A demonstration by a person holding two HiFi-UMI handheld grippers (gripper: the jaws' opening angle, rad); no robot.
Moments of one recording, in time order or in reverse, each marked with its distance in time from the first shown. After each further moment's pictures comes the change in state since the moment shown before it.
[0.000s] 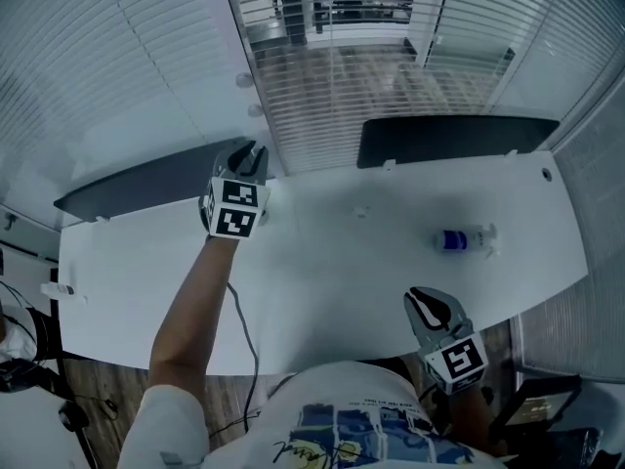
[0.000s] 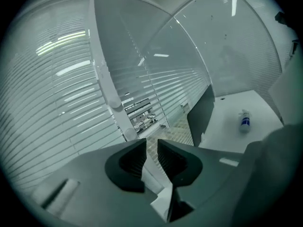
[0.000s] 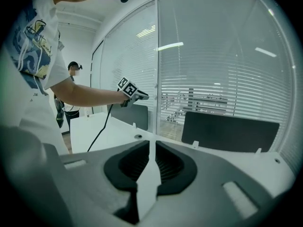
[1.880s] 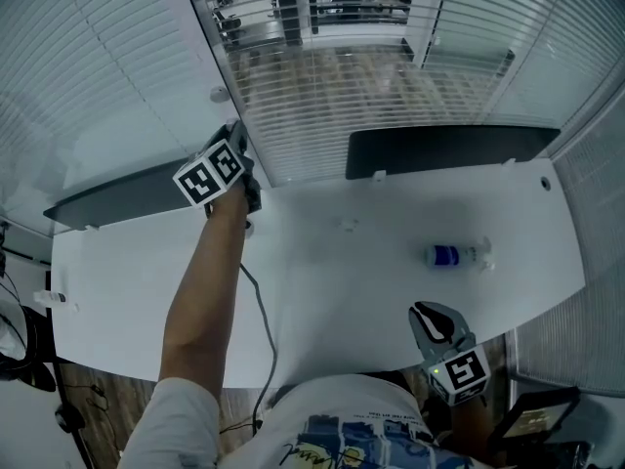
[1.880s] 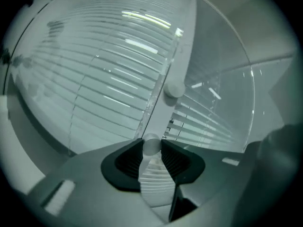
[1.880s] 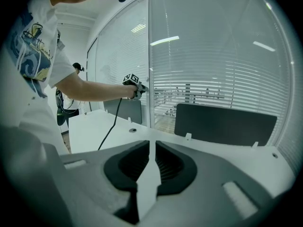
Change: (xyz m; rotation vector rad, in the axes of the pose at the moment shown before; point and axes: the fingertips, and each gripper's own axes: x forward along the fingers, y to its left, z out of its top) left arm 0.077 0.057 -0.006 -0.866 -0.137 0.137; right arm -0.006 -0.050 -0.038 0.026 0.064 -0.003
